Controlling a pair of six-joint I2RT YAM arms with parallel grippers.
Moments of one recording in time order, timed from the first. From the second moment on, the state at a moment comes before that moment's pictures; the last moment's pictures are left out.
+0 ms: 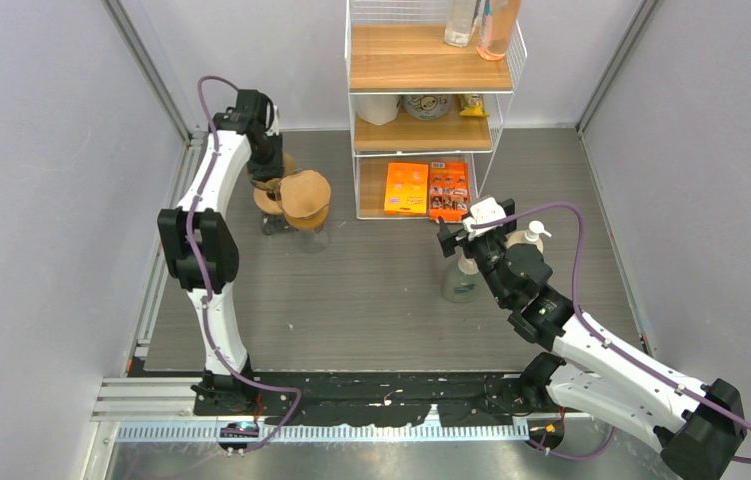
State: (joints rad) left arm -0.09 2.06 2.00 -1.01 0.02 -0.13; right arm 0.74 0.80 0.55 0.32 0.40 -0.30
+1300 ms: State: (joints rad) left arm -0.09 0.67 0.76 -0.46 -0.49 -0.36; right arm 0.28 0.62 0.58 0.10 0.95 0.19
